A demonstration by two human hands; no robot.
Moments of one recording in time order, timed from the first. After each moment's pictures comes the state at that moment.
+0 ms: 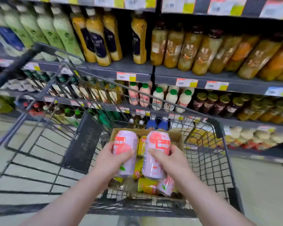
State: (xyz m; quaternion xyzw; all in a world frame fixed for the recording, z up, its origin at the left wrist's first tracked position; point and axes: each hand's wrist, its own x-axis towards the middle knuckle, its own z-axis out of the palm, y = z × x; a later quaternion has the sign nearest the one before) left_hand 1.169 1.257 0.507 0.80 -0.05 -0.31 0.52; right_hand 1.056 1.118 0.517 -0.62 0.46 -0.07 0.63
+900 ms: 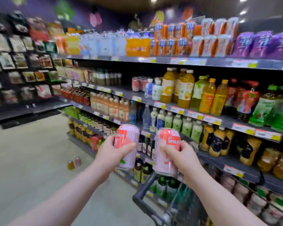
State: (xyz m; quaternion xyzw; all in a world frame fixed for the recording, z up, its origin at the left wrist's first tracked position) left_hand 1.292 1.673 0.796 0.77 -0.04 0.03 0.64; right_hand 1.247 1.470 0.798 -0.73 0.13 -0.12 0.66
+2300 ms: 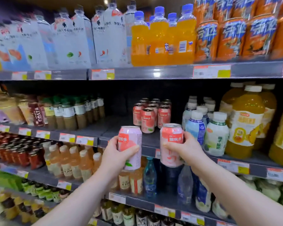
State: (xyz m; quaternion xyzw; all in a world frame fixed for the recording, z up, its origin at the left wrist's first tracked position) left_hand 2.005 1.714 0.814 0.70 -0.20 -0.07 0.68; right_hand 1.907 1.524 0.831 -0.74 0.23 -0.24 0.58
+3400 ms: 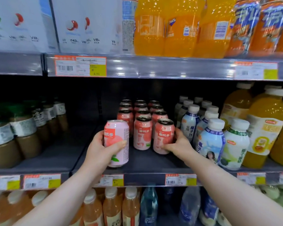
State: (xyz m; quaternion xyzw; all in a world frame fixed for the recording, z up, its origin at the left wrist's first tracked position) left_hand 2.215 1.659 0.810 0.66 -0.29 -0.15 0.68; right_hand 2.072 1.447 0.795 -0.76 0.34 -0.30 0.46
